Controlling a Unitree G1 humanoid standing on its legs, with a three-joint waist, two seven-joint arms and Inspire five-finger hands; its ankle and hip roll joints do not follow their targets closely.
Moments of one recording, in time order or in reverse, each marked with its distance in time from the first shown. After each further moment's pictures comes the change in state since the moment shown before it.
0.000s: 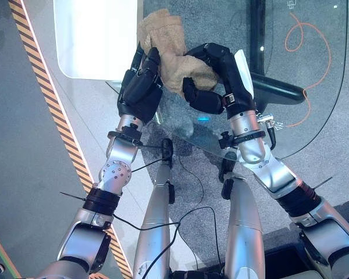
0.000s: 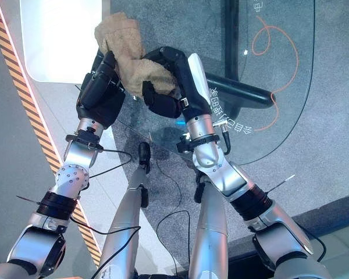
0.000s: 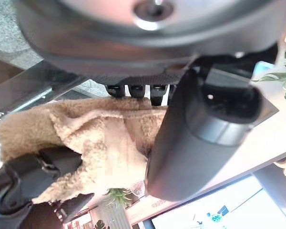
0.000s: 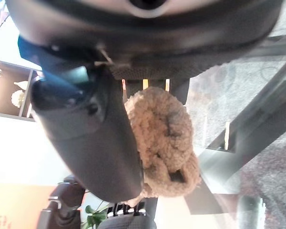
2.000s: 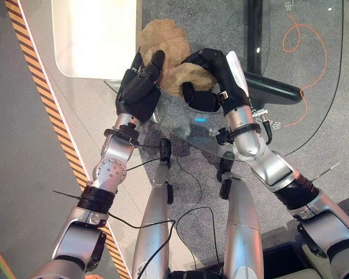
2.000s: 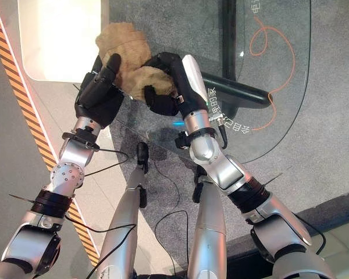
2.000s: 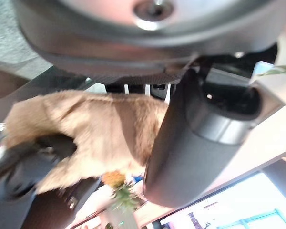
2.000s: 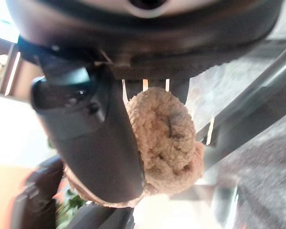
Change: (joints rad) left arm -0.011 0.042 0.039 0.029 0.032 0.027 -0.001; right arm -0.082 -0.002 0.054 0.013 0.003 0.089 0.104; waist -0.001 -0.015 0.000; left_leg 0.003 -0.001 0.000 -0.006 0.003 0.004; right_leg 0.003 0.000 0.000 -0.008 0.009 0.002
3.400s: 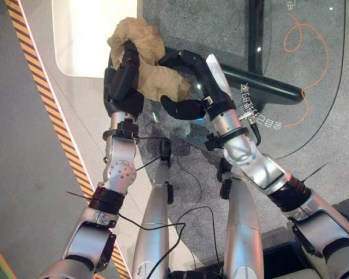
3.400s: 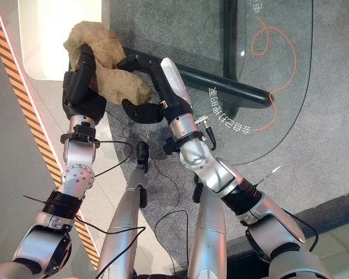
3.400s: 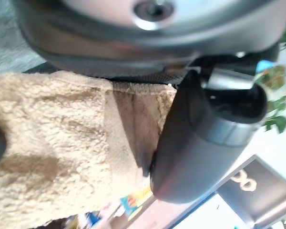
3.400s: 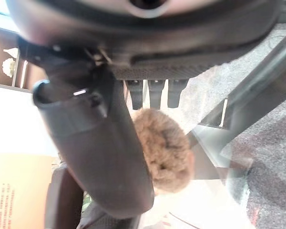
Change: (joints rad) left arm -0.005 -0.096 -0.013 -0.018 0.135 -0.310 0.273; right arm -0.006 0.044 0.019 0.009 0.001 -0.021 0.011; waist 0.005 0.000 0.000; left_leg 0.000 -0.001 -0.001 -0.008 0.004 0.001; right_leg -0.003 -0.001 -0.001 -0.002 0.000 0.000
